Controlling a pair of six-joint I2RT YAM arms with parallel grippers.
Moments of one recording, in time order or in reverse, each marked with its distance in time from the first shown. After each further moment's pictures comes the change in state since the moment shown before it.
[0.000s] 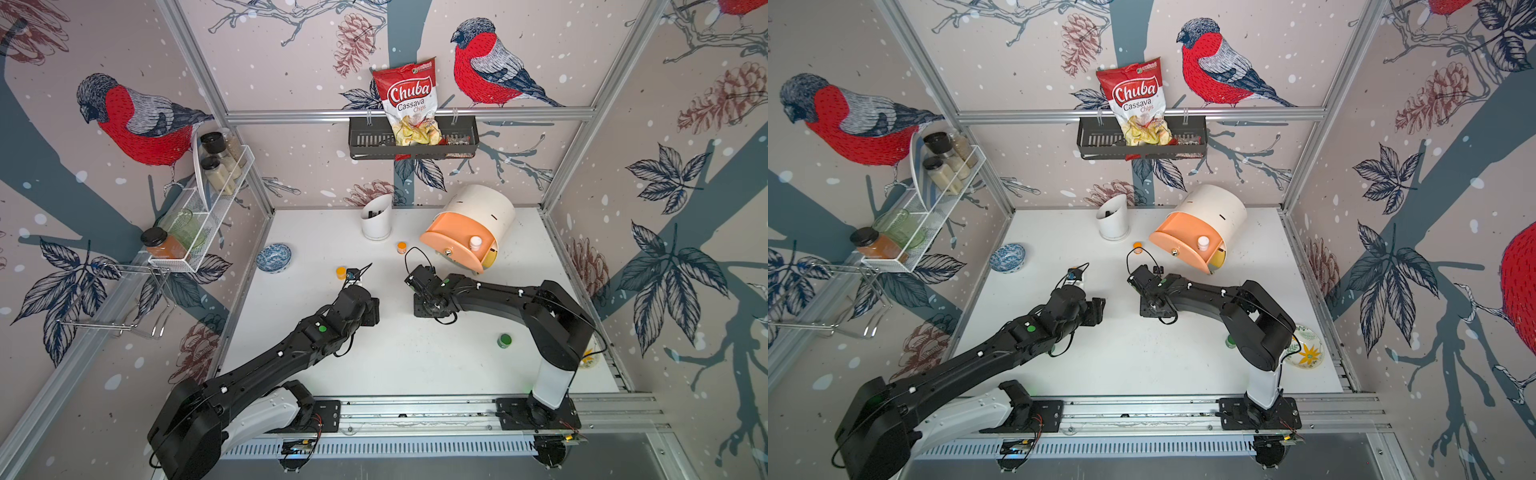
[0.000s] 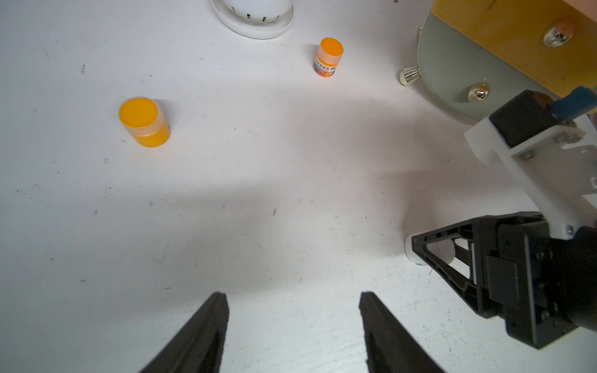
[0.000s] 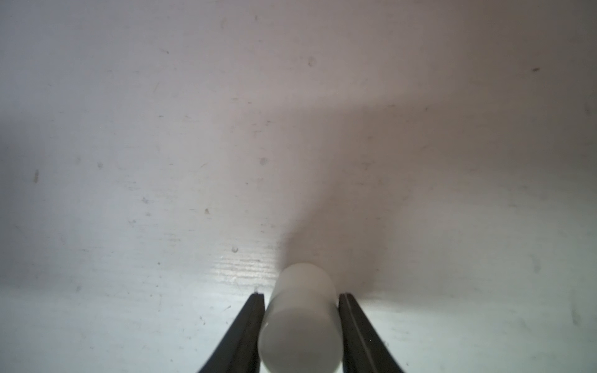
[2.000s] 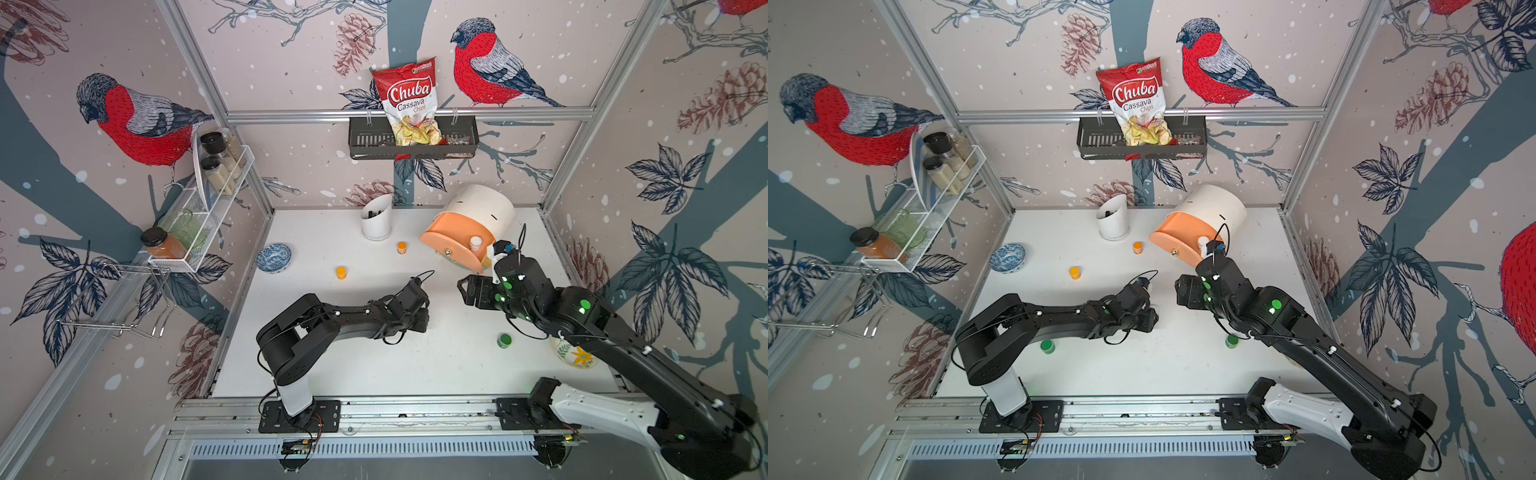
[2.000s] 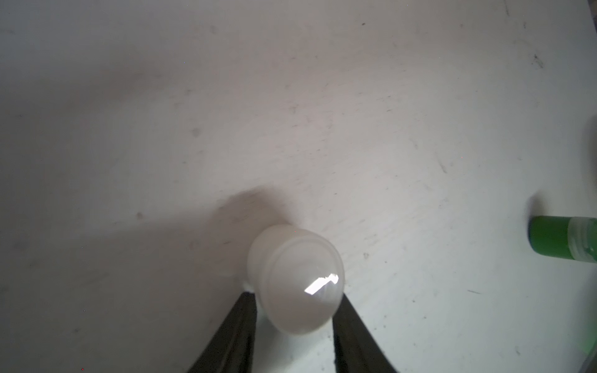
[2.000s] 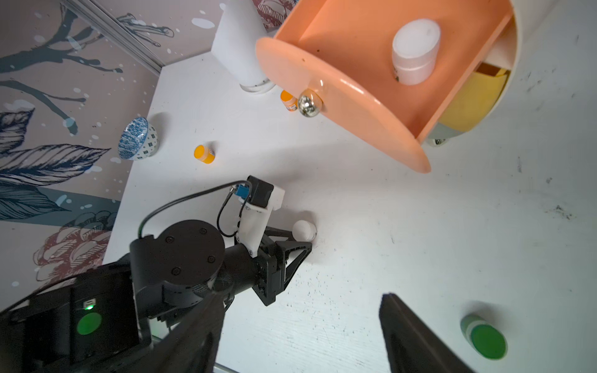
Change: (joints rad) left arm -0.204 0.714 0.300 0.261 0.290 -0.070; right arm -0.039 -0.825 -0.024 -0.325 0.055 -0.076
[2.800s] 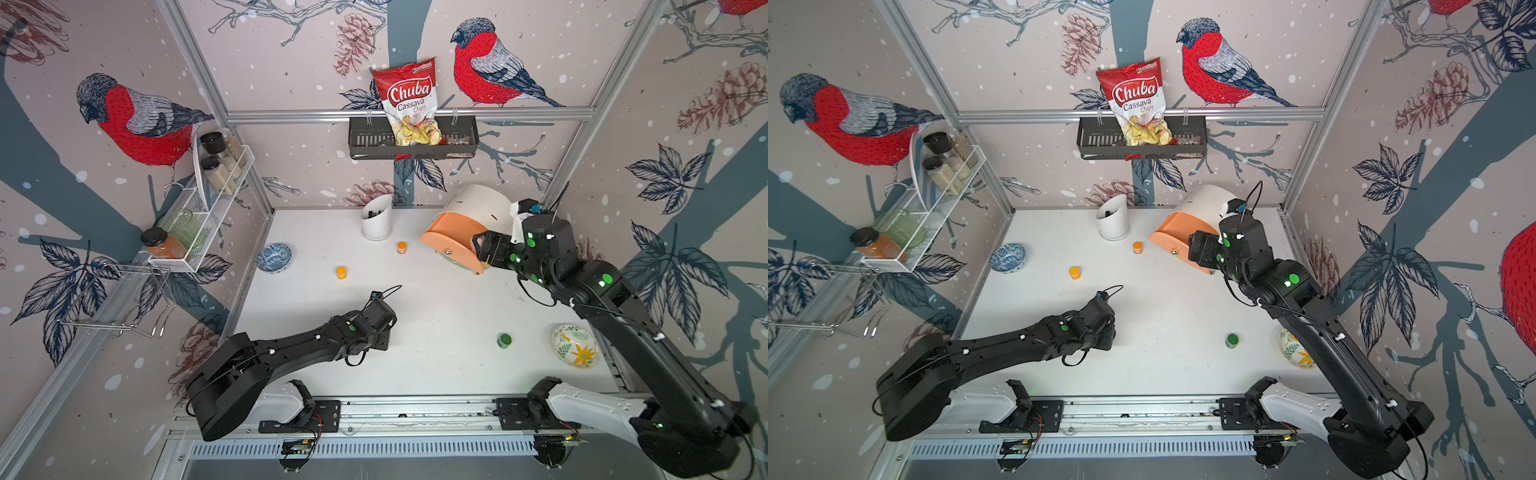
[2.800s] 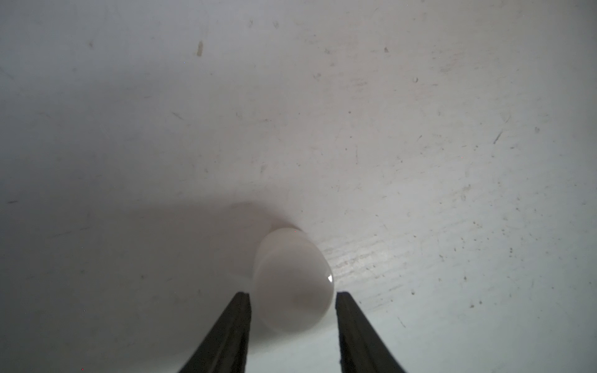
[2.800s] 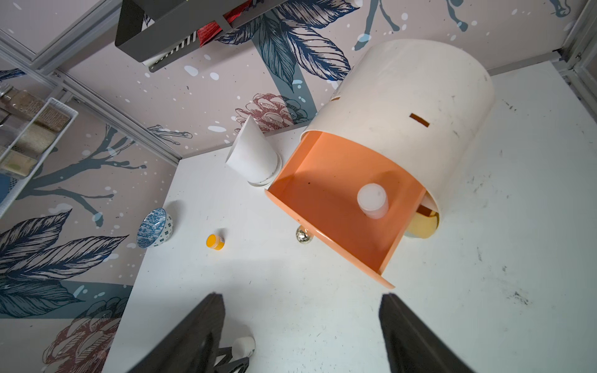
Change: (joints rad) left arm 0.053 -0.423 -0.290 -0.332 -0.175 -0.011; right arm -0.214 0.107 0.290 0.047 -0.010 -0.127
